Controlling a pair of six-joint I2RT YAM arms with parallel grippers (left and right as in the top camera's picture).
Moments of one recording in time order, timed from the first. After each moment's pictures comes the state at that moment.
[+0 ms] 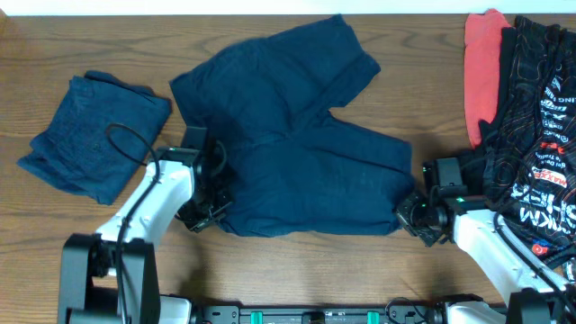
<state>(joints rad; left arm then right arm) -0.15 1.56 0.86 -0.98 0.13 -0.74 0.09 1.34 0.52 -0.55 -0.18 0.98</state>
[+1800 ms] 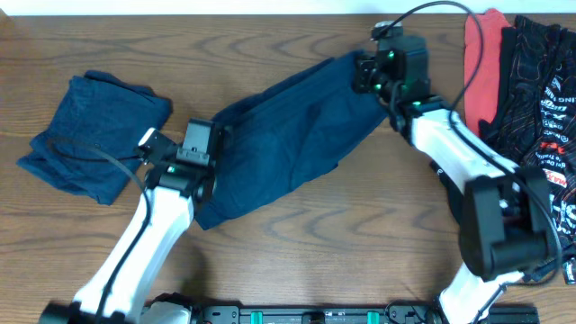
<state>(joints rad) -0.24 1.35 0.86 -0.67 -0.48 -1.17 0.24 1.91 1.25 0.16 -0.15 0.27</state>
